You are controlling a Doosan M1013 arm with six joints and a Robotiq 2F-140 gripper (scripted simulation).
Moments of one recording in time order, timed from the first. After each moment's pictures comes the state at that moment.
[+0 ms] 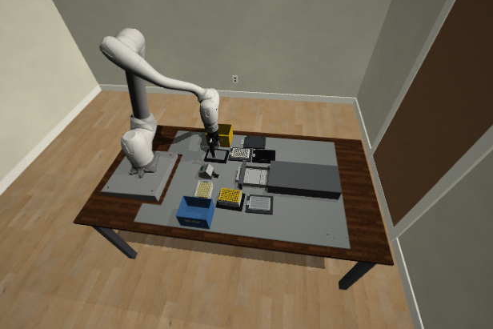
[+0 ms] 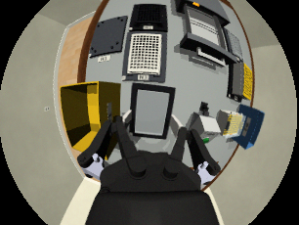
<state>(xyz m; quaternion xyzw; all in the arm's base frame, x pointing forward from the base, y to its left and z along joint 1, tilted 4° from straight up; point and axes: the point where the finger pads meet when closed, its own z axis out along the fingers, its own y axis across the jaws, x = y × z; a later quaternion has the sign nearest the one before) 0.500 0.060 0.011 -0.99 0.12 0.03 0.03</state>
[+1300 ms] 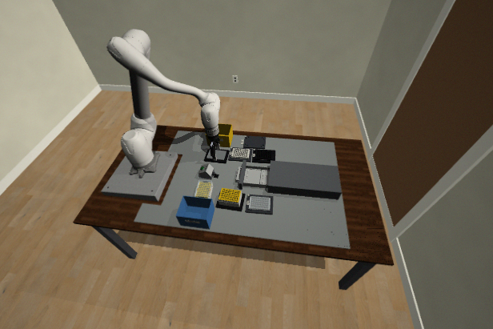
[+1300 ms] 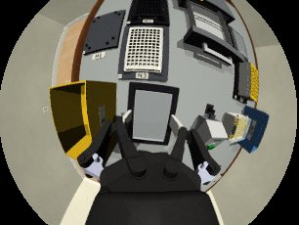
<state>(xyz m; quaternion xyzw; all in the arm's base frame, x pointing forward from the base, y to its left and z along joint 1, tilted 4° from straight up) 0.499 0.062 -0.023 -0.99 0.12 0.03 0.03</state>
